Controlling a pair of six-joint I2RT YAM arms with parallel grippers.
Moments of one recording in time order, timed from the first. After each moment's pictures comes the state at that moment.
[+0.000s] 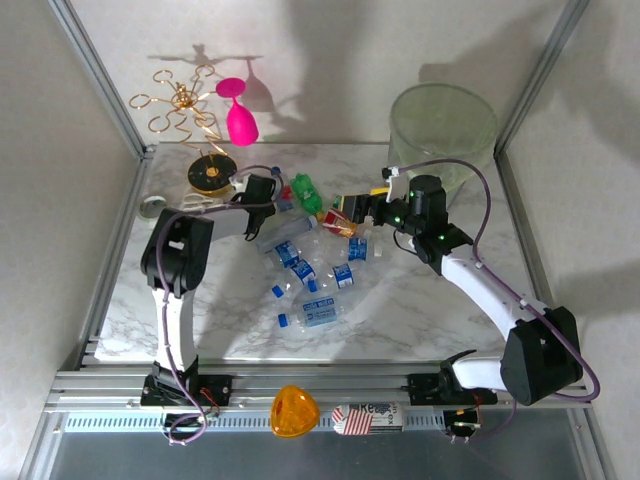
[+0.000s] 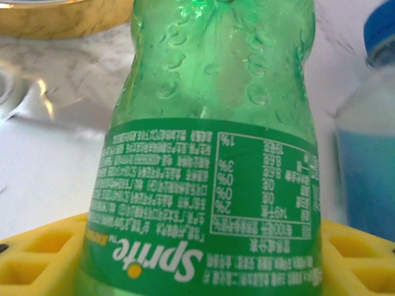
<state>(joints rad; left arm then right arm) -0.31 2.06 1.26 -0.04 -0.38 -0.61 0.42 1.31 0.94 0.06 -0.38 0.34</state>
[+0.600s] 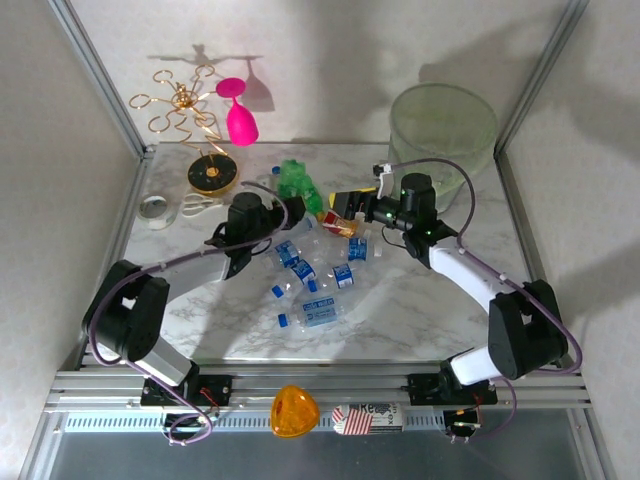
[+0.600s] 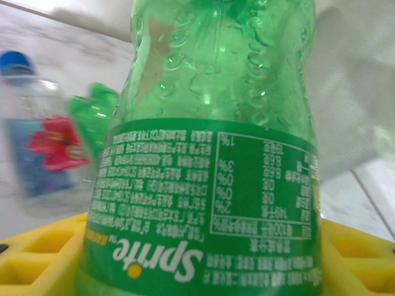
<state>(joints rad) -0.46 1.57 0.82 0.47 0.11 -0.56 0.42 1.45 0.94 0.28 -0.57 0.51</state>
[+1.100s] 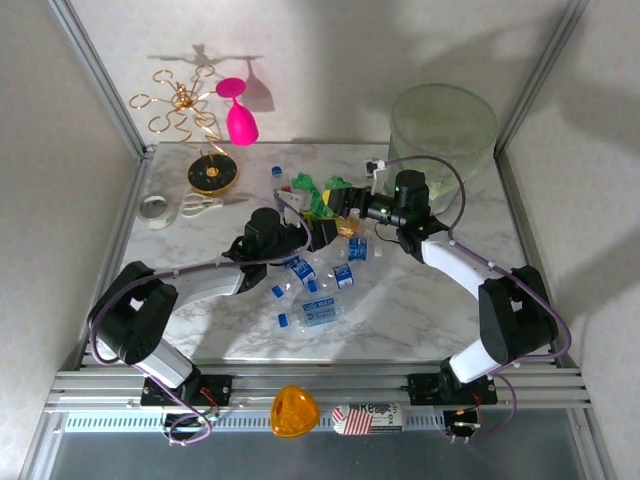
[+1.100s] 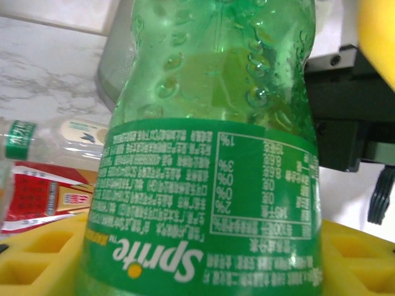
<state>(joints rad) -0.63 1.58 0.79 0.61 0.29 -0.56 0.44 1.53 0.97 0.38 -0.66 0.60</state>
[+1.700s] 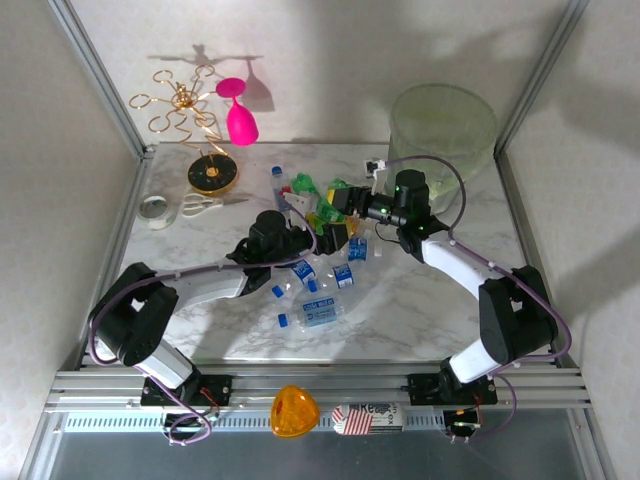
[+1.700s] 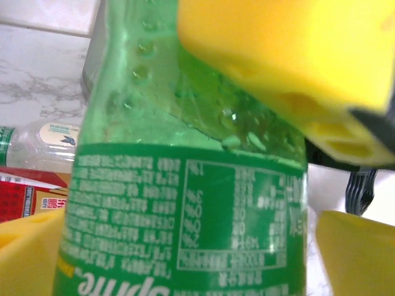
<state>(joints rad) -0.67 1.57 0.80 0.61 0.25 -0.54 0.43 1.53 0.97 0.35 -0.65 0.58</state>
